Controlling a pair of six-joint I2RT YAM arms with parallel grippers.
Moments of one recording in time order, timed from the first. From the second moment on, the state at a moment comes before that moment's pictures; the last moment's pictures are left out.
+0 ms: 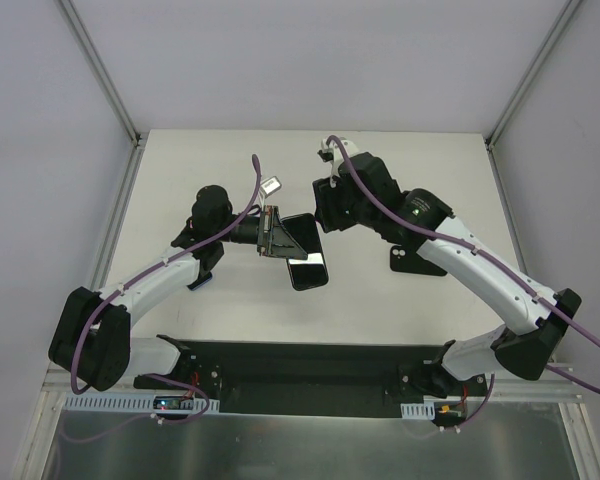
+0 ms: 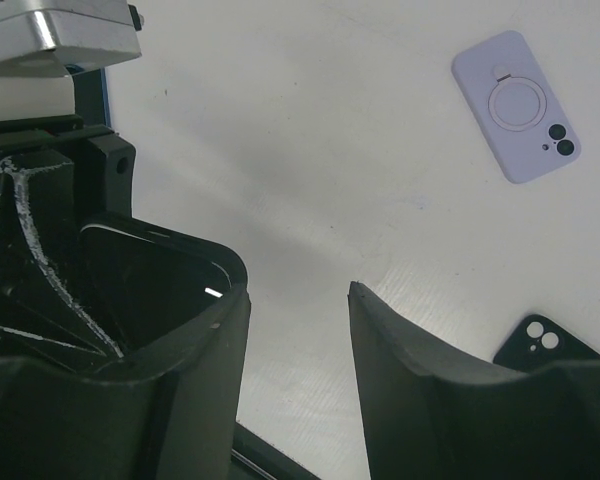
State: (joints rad) left arm -0.47 1.28 0.75 0.40 1.15 -1.05; right arm 0.87 1.42 1.56 -0.79 0.18 0.26
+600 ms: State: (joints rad) left arm -0.47 1.28 0.75 0.39 1.15 -1.05; right arm 0.88 1.42 1.56 -0.79 0.17 0.26
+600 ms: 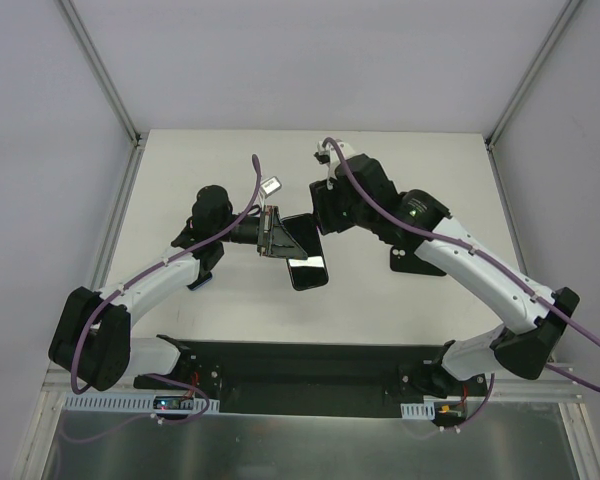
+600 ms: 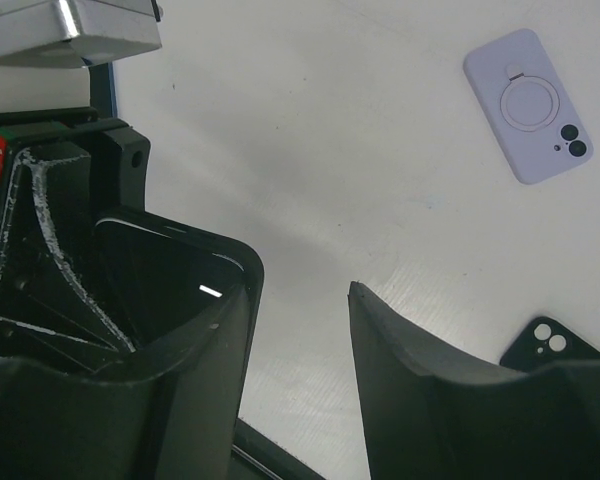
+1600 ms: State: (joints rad) left arm -0.46 1.28 0.74 0.28 1.05 -1.05; right arm 0.91 1.52 1.56 -0.75 0.33 0.25
